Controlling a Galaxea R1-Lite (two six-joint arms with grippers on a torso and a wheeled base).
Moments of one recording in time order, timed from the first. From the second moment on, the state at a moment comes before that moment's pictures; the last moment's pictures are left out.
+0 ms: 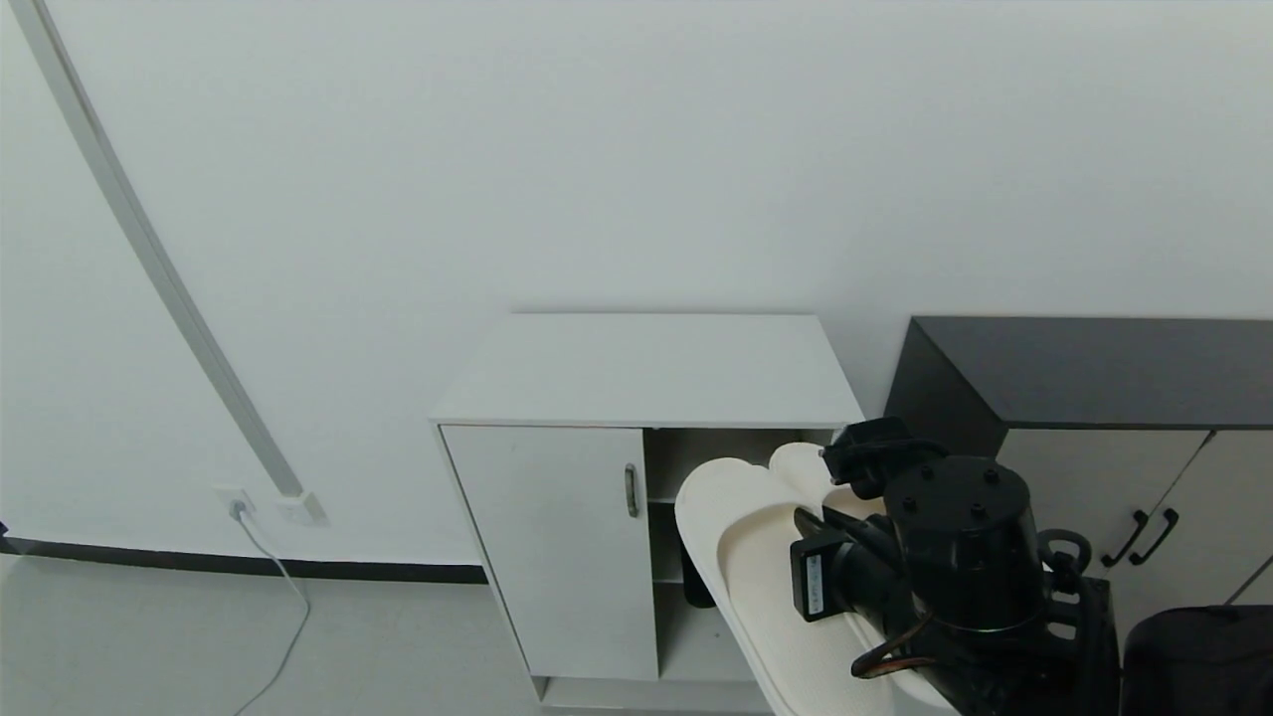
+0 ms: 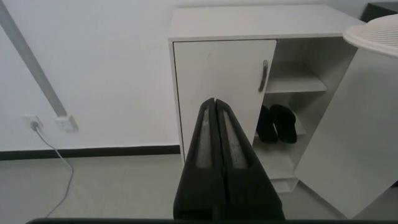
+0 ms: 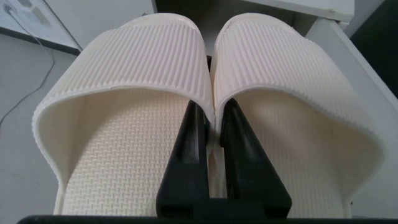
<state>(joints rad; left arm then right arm) 0.00 0.00 0.00 0.00 -0.03 0.02 0.90 1.76 -0.67 -0.71 -0.57 0.24</state>
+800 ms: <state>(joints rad) 0.00 0.00 0.00 0.00 -0.03 0.02 0.90 1.76 -0.66 -0.71 -0.57 0.24</state>
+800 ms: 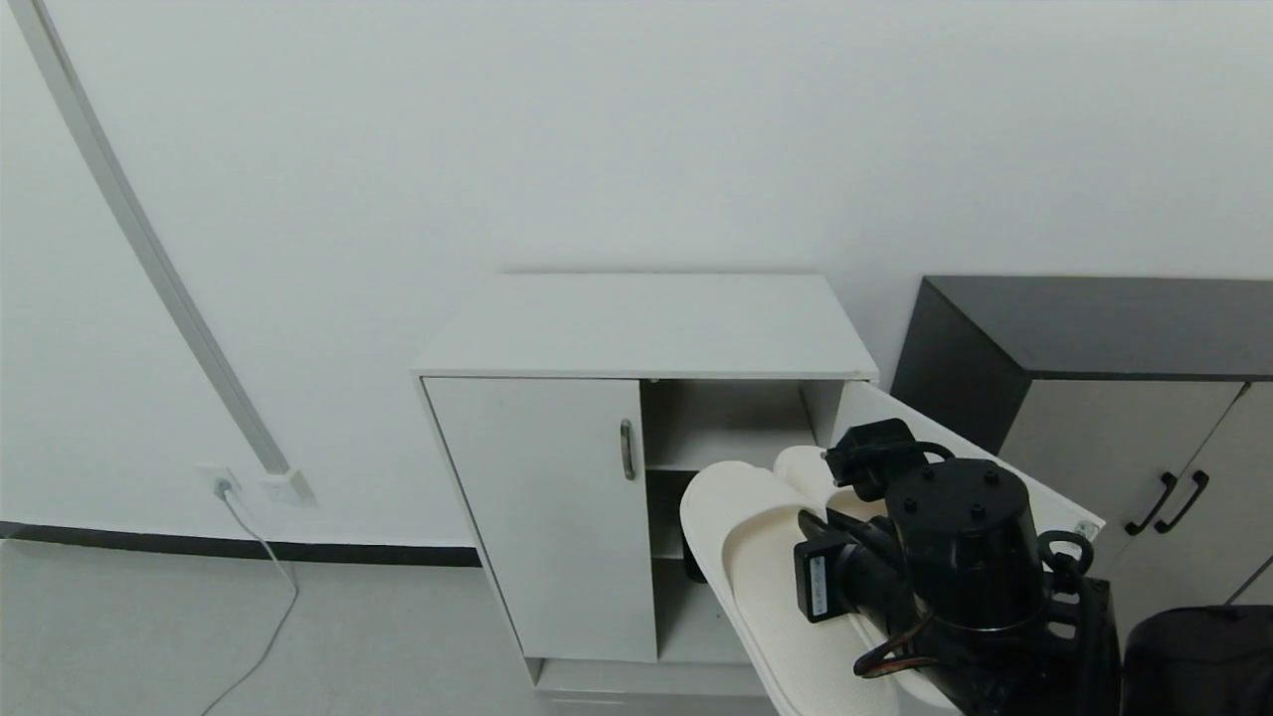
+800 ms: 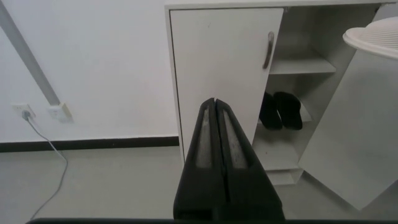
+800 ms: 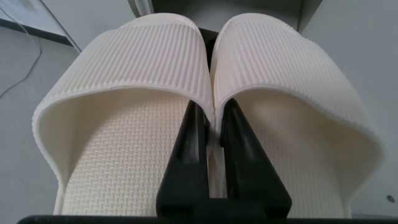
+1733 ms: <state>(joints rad) 0.00 0.00 0.00 0.00 -0.03 0.02 0.90 1.76 -0.66 -0.71 -0.57 0.24</state>
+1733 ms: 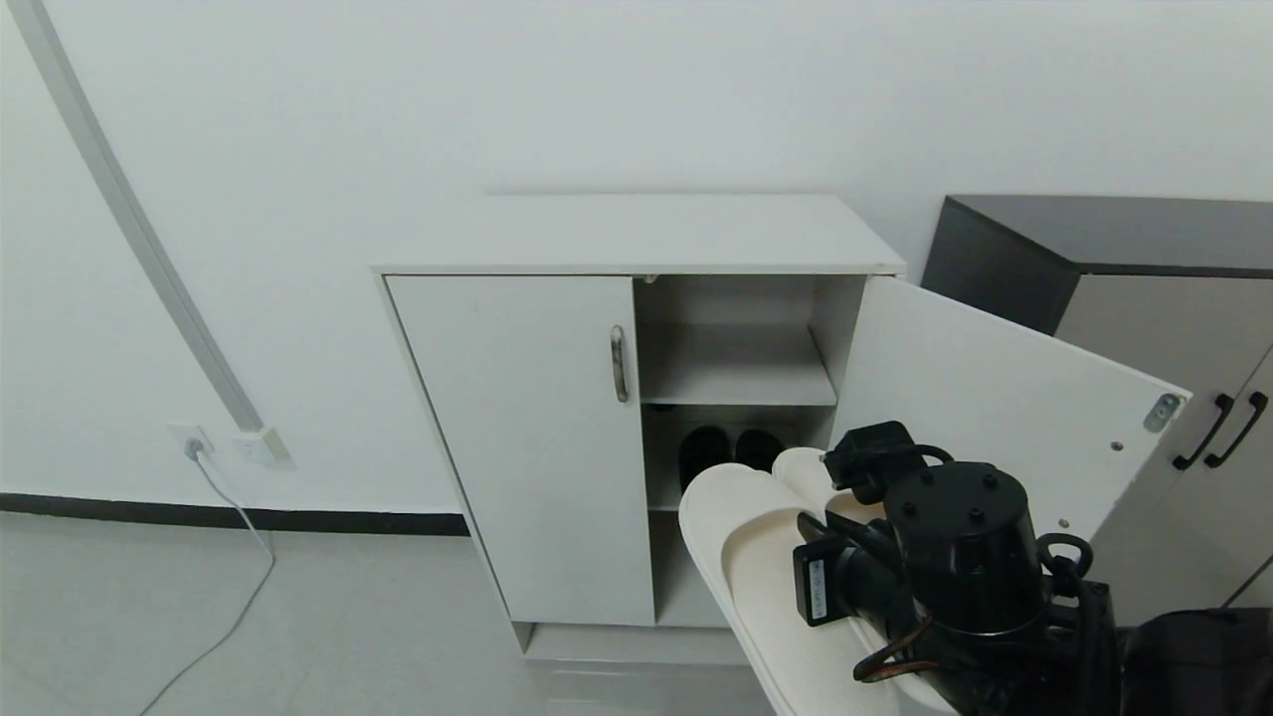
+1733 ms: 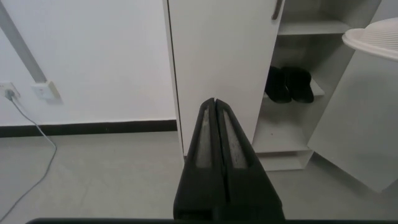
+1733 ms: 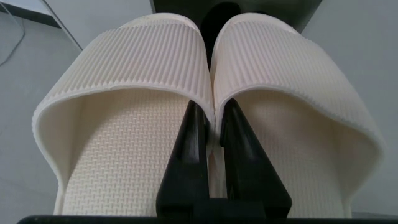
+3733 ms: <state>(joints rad) 0.00 0.00 0.00 0.00 -0.03 0.02 0.93 1.85 -0.69 -0.81 -0.58 0.22</state>
